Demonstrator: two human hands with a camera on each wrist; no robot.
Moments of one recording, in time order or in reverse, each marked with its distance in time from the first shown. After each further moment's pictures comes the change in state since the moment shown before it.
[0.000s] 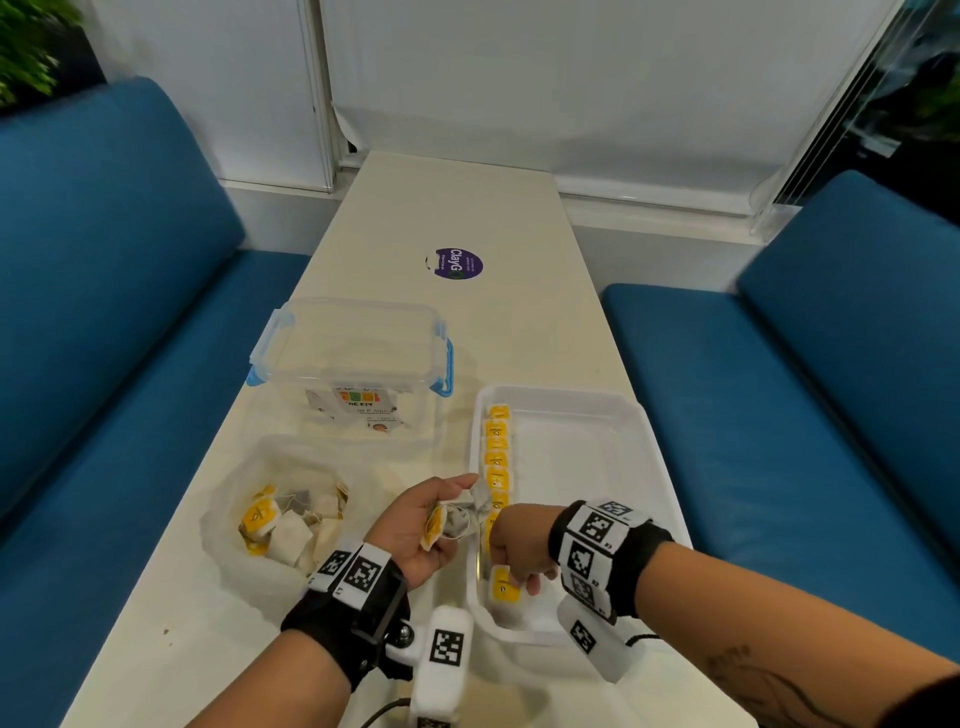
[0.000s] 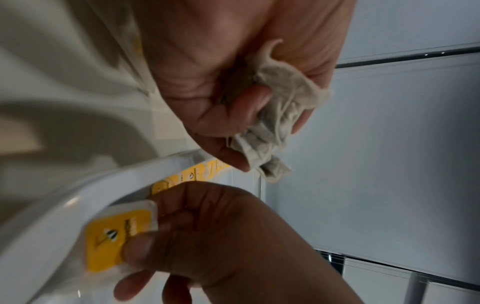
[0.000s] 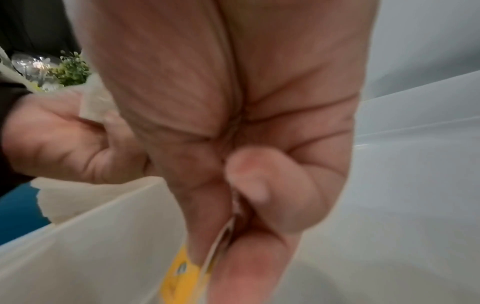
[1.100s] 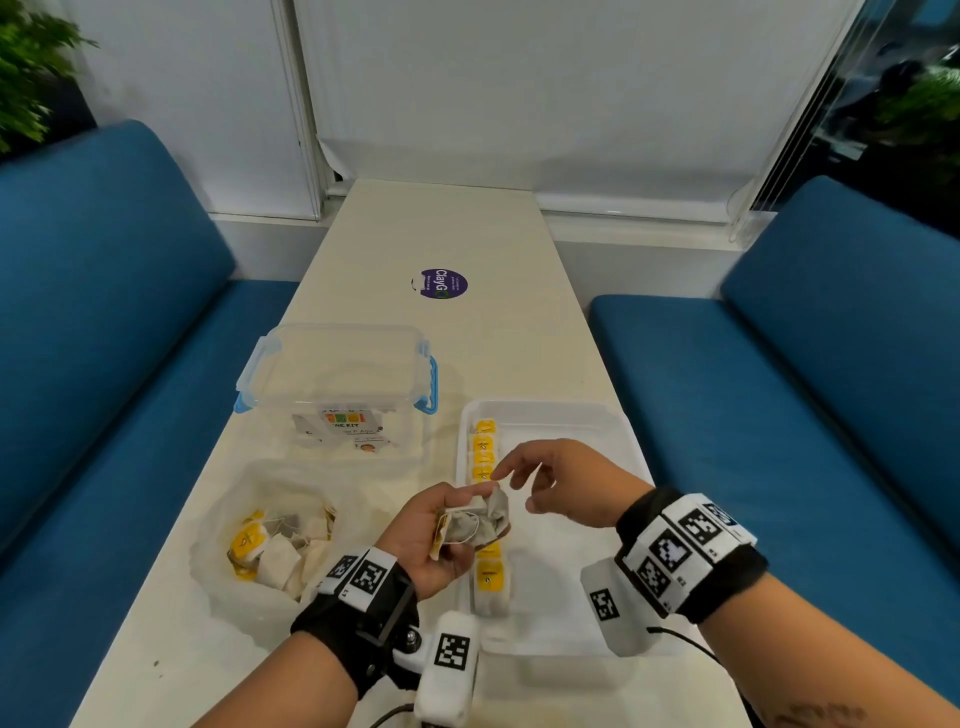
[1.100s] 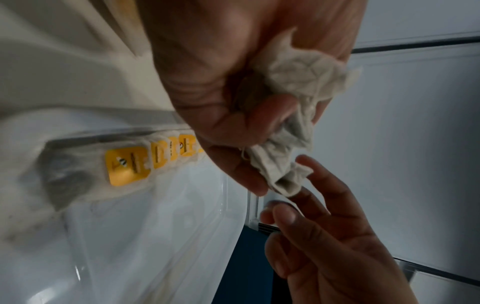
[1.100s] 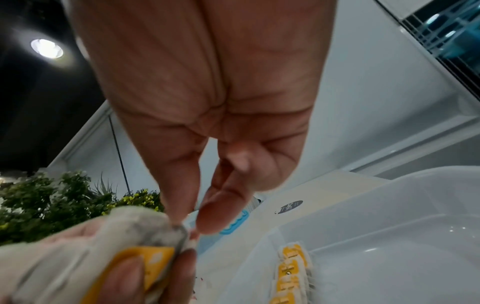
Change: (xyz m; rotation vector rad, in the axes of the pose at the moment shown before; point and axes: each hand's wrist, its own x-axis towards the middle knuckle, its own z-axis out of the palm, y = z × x) left_hand -0.011 0.000 0.029 -0.001 -0.181 -0.074; right_hand -0.063 0.046 -0.020 0.568 0.659 -0.252
